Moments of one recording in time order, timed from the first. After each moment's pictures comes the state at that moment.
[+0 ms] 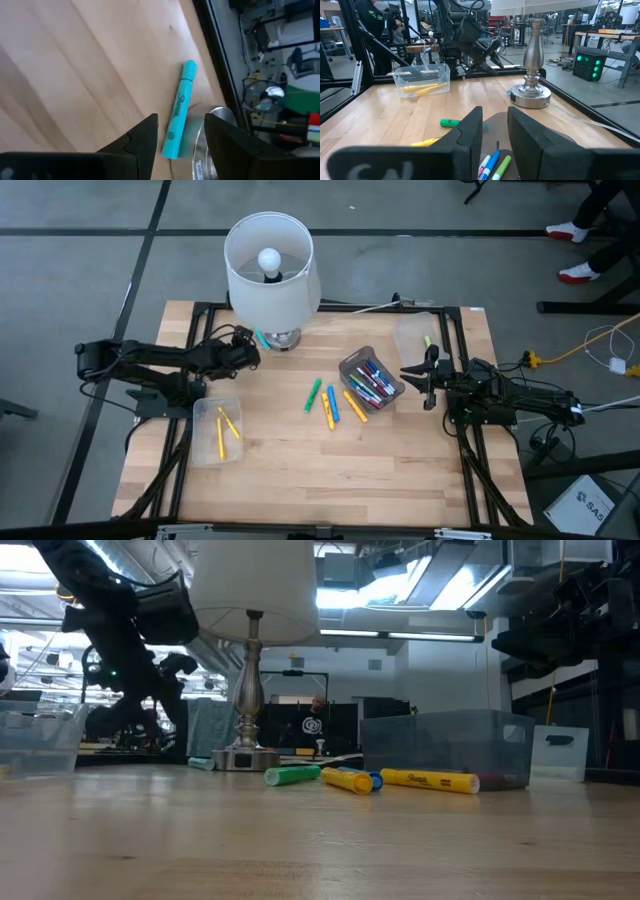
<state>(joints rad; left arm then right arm) 0.31 1.17 0.44 -0.35 -0.78 -2.22 -0.17 0.03 0.01 0.02 -0.02 0.02</state>
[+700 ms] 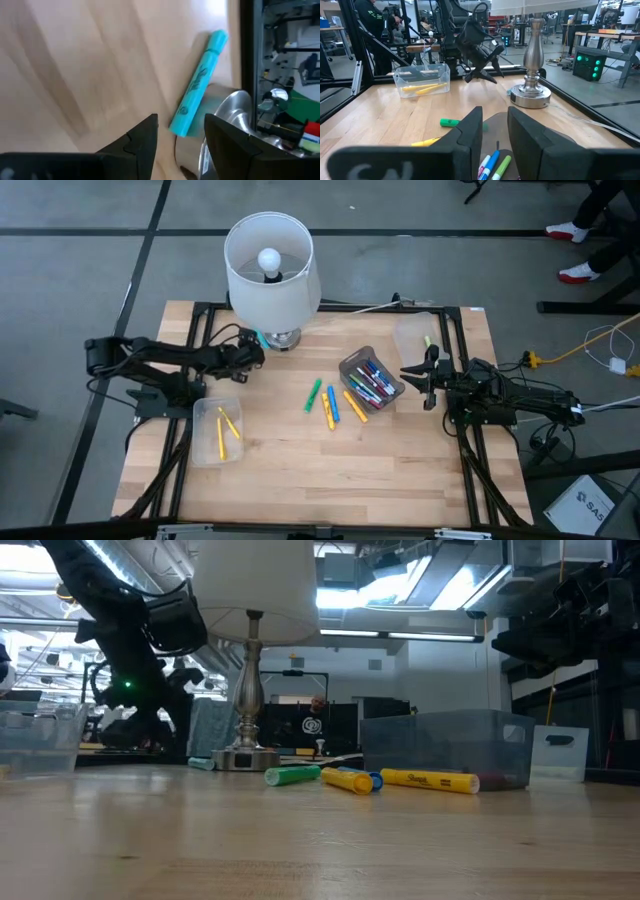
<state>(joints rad) 0.33 1.27 0.44 -0.22 -0.64 -2.37 -0.17 0.03 0.01 0.02 -0.02 0.02</state>
